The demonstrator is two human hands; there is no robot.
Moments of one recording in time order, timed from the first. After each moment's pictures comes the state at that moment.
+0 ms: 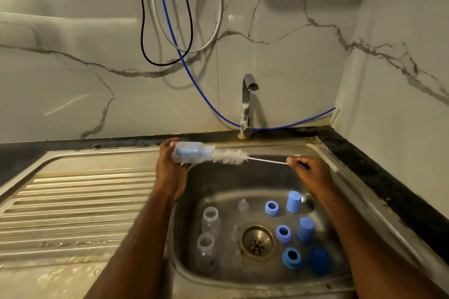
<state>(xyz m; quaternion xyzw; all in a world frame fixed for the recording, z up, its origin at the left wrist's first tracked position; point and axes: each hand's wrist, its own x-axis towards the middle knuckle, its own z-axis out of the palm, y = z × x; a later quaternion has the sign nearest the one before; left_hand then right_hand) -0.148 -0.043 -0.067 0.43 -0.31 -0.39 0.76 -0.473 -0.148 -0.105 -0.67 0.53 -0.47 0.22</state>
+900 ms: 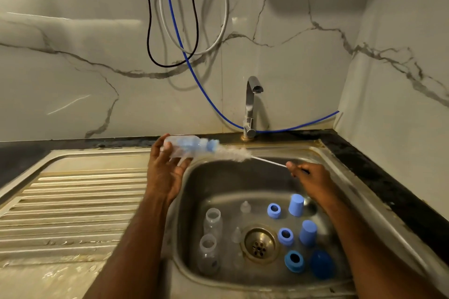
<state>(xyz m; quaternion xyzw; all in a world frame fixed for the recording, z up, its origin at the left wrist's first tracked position) -0.134 -0.033 -0.065 0.35 -0.26 -0.42 0.80 -0.466 -0.141 -0.101 -0.67 0.56 -0.41 0.26</state>
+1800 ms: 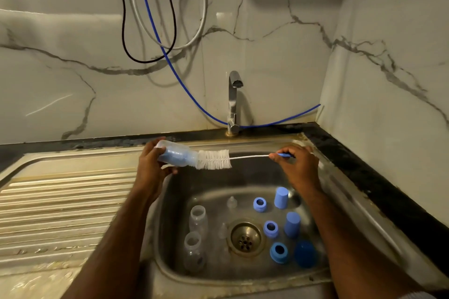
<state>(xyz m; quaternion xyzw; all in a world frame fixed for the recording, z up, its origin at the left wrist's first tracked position) -0.138 -0.046 -0.072 0.52 -0.38 -0.33 0.70 -0.468 -0.142 -0.097 -0.68 0.51 -0.52 0.11</state>
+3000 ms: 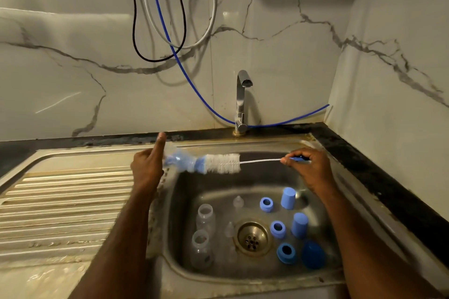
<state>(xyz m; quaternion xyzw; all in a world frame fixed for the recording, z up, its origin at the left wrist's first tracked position) -0.124 -0.036 -0.065 0.66 -0.33 -0.18 0.64 -0.479 -0.143 -0.092 -0.68 0.46 -0.52 0.24</state>
